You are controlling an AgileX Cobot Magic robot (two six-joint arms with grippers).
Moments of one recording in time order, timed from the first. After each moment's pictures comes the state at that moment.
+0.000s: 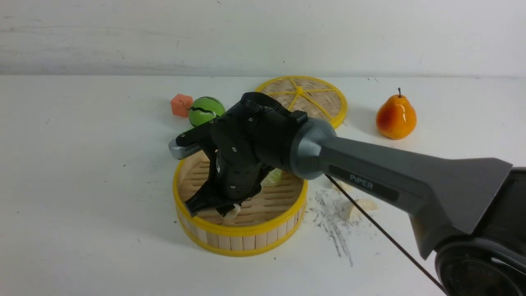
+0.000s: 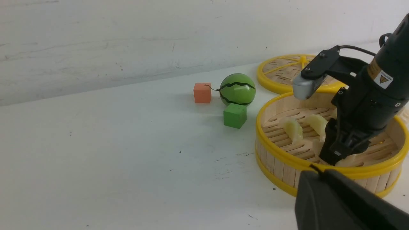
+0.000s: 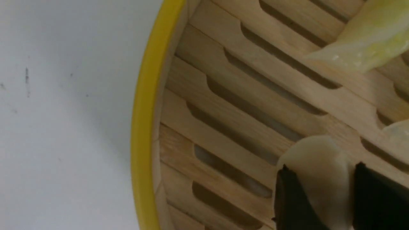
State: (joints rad) right arm 0.79 2.29 -2.00 -0.09 0.91 0.26; left arm -0.45 0.10 -0.29 0.47 0.43 -0.39
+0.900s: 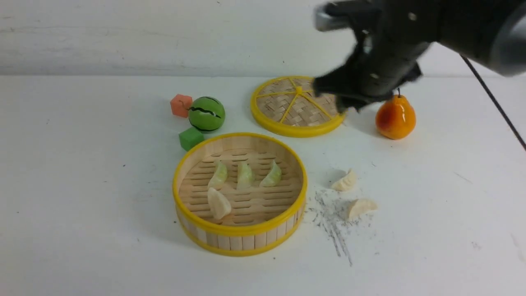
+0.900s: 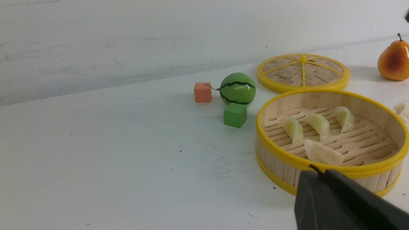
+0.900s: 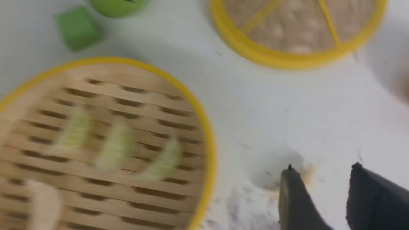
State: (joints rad) right arm 0.39 1.91 -1.78 -0.02 0.92 0.25; left arm -0.45 0.10 -0.29 0.47 0.43 -0.39
